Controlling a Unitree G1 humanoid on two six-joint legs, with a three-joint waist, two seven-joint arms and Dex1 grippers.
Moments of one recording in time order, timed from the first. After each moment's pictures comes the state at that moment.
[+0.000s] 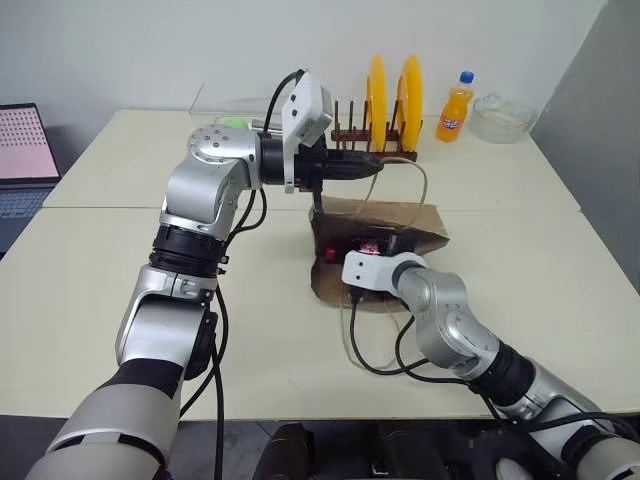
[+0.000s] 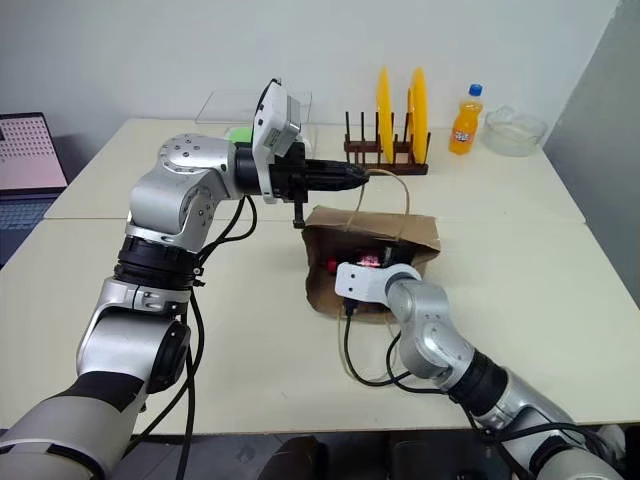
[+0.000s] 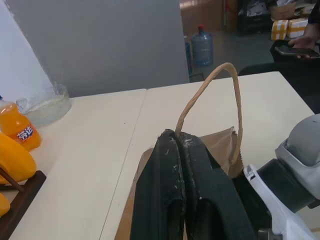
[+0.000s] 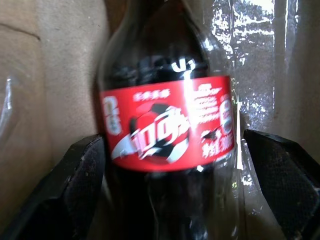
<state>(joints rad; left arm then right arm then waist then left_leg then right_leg) -1.11 0.43 -0.11 0.36 -0.31 0.37 -1.25 -0.64 -0.40 0.74 -0.17 -0.78 0.82 0.63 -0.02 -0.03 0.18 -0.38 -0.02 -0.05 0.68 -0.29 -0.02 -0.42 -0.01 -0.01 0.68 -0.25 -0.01</state>
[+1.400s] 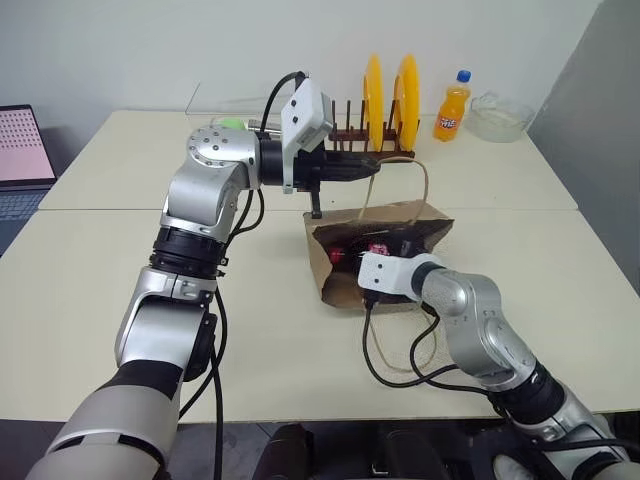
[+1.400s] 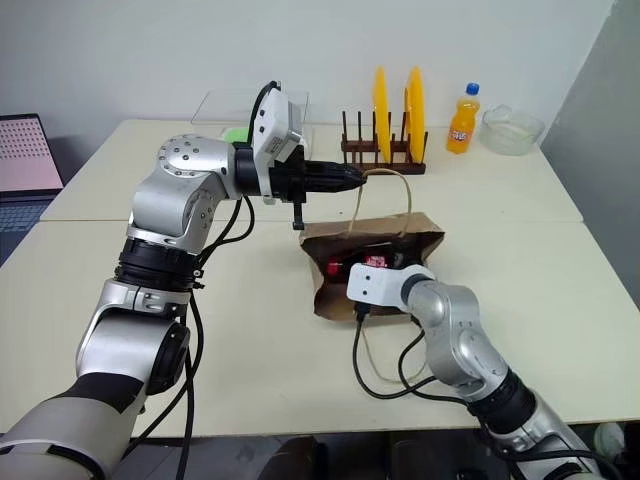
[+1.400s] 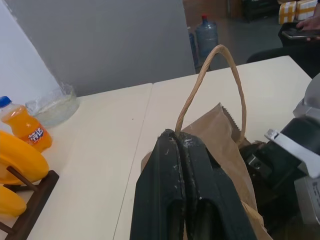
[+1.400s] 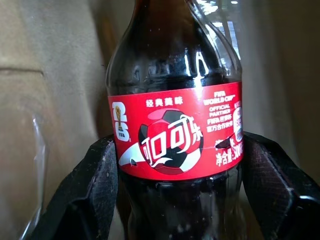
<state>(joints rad) -1.10 0.44 -0.12 0.37 -0.26 0.28 -1.25 -0.48 -0.43 0.49 -0.38 -0.74 0.64 0.79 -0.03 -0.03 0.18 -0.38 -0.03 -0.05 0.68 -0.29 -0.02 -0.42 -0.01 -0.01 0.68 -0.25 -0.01</state>
